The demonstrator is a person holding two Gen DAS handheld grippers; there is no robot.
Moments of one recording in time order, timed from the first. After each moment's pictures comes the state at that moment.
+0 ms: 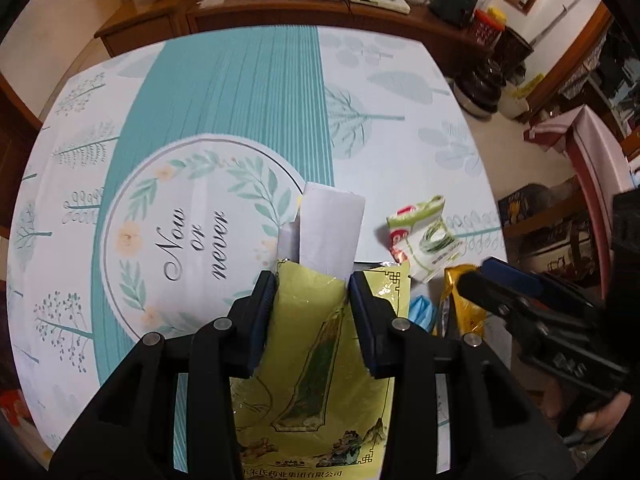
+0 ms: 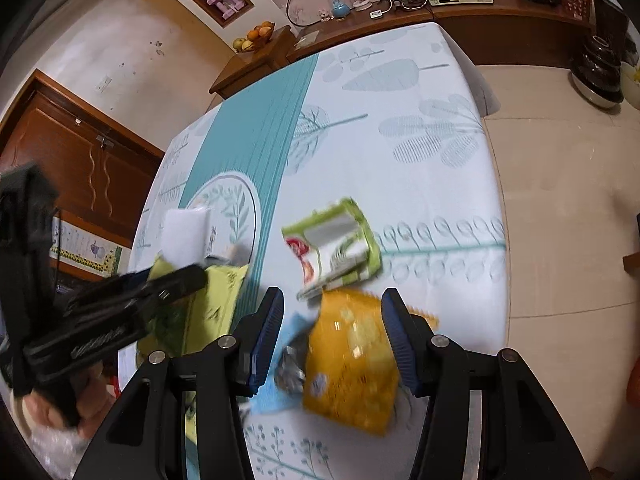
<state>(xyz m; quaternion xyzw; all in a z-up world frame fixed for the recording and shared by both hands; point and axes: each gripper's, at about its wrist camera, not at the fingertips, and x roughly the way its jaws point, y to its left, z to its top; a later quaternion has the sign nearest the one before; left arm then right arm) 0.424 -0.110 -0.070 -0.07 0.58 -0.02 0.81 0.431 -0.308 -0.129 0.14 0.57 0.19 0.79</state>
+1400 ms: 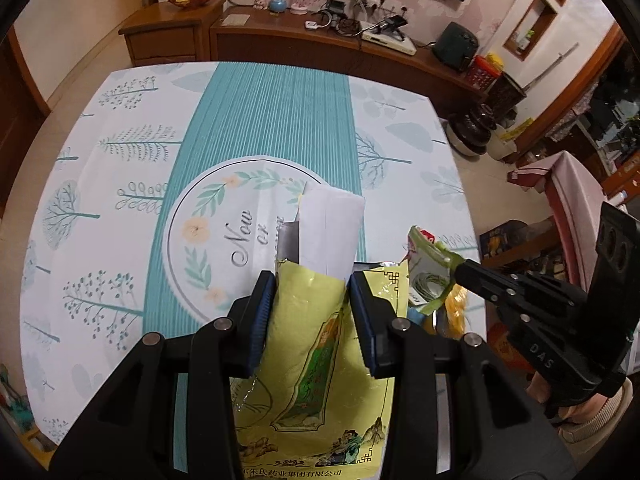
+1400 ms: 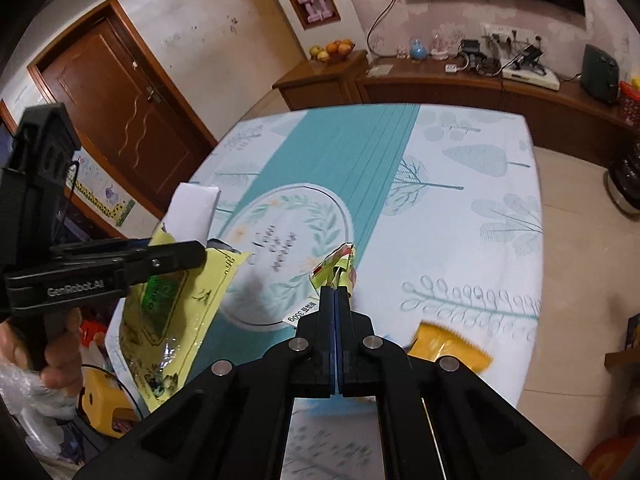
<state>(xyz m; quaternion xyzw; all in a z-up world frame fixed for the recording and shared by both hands) 0.373 -0.029 -0.010 -0.12 0.54 -0.03 0.83 0.386 -0.242 -0.054 0.03 0.49 0.27 0.83</state>
